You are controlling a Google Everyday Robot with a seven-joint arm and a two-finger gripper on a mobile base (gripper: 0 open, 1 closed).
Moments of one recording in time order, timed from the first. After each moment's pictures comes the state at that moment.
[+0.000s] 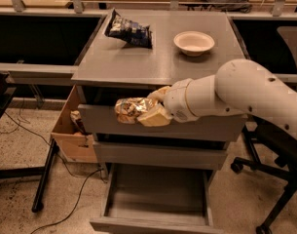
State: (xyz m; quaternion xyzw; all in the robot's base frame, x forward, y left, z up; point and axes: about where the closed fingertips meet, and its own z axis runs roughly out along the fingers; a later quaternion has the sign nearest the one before) arm 0.545 -0.011 0.833 -0.54 0.71 0.15 0.43
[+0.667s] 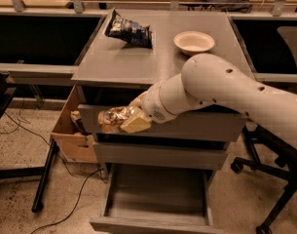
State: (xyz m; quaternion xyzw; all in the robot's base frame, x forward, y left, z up) arm 0.542 0.039 0.809 -0.57 0.72 0.17 0.36
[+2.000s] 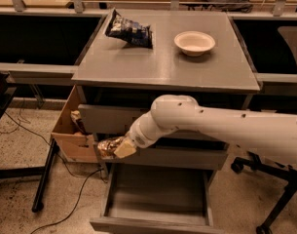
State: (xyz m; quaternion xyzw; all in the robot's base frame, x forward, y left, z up) arm 0.564 0.070 0.652 -0.52 0.79 0.20 0.26
